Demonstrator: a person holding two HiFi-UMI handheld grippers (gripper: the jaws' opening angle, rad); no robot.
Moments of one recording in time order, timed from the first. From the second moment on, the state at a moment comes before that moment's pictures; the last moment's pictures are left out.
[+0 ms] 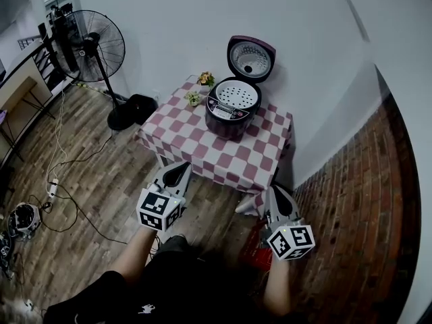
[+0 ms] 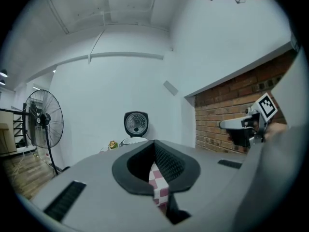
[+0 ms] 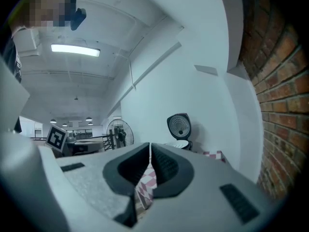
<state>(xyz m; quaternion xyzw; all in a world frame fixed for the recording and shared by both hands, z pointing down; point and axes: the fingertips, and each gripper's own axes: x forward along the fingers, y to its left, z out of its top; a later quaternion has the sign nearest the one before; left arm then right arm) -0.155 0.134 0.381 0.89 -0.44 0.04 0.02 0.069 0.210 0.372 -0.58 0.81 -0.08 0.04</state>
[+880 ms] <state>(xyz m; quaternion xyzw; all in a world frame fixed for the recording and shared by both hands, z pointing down) -0.145 0.064 0.397 0.90 -0.42 0.04 0.05 0.075 0.152 0.387 -0.60 0.80 -0.10 0.02</state>
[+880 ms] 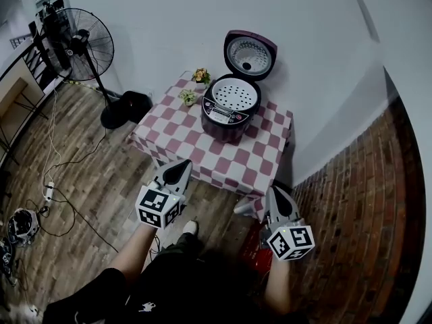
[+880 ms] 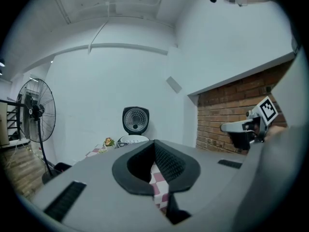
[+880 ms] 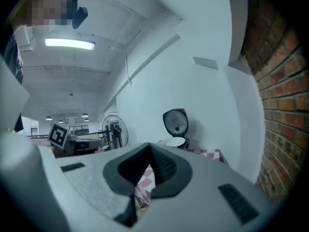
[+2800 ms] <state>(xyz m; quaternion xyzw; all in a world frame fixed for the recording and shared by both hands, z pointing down) -0.139 -0.174 0.425 0.89 -0.44 0.07 0.06 0.087 -0.111 0.407 -0.58 0.81 -0.12 -0.03</state>
